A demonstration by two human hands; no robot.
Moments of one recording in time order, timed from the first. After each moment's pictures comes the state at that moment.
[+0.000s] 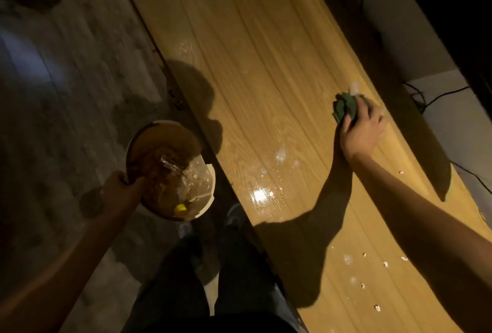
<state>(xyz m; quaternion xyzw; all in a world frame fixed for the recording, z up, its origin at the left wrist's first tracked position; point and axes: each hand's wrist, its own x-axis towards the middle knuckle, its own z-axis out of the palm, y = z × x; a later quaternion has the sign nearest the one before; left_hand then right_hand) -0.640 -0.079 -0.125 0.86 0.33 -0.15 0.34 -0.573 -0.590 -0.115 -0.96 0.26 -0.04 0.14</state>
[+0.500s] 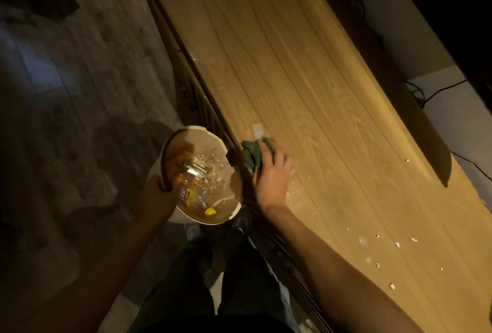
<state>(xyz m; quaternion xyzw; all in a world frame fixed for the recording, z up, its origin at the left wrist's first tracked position) -0.684 -0.085 -0.108 0.85 0.28 -0.21 0.39 -0.683 -0.331 -0.104 -0.96 0.14 0.02 0.23</state>
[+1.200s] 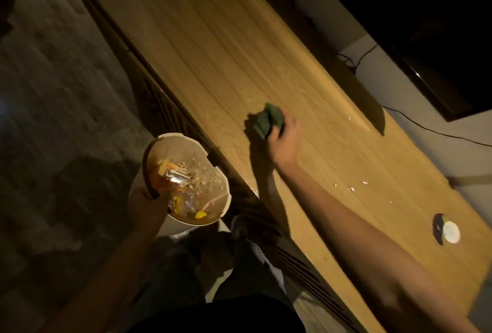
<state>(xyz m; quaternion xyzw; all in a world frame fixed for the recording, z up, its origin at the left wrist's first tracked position) -0.737 -0.114 -0.089 0.82 0.28 -0.20 0.45 -0.701 -0.420 -0.053 -0.88 0.29 -0.11 0.35</state>
